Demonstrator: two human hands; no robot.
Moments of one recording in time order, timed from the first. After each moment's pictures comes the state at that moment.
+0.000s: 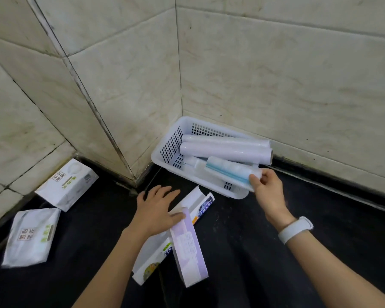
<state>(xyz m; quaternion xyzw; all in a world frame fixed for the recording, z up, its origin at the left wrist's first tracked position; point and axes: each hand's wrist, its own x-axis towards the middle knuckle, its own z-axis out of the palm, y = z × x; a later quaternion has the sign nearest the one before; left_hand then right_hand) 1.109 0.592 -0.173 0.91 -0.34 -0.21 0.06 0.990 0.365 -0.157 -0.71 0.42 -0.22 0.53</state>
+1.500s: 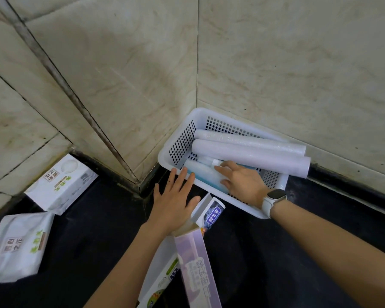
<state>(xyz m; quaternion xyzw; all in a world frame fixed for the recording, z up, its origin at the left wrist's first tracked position) 1.155 0.551 -0.205 0.91 -0.34 -0.22 0.09 1.106 0.349 -0.213 -0.99 0.06 0.10 0.12</state>
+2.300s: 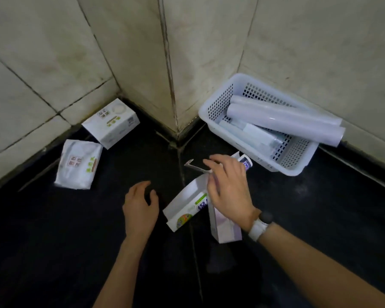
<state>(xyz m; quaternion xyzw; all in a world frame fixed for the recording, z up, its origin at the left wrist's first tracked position) 1.059 0.716 -0.224 0.93 0.03 -0.05 0.36 1.025 0.519 -0.197 -0.95 0.00 -0.18 0.25</state>
